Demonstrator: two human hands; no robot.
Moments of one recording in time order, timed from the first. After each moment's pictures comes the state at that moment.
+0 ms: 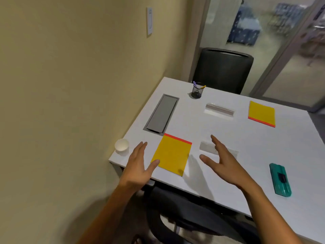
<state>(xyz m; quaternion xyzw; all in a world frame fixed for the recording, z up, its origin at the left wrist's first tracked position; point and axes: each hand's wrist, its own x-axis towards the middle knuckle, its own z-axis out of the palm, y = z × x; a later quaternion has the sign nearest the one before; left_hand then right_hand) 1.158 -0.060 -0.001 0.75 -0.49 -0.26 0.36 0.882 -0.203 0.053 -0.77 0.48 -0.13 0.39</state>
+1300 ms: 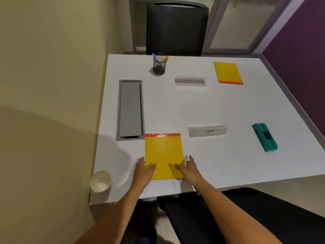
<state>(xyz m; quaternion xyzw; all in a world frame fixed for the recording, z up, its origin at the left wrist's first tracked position) 1.224 -0.225 -0.165 0.73 -0.37 -0.54 0.21 1.015 -0.238 -0.154 -0.37 0.73 -0.16 0.55</state>
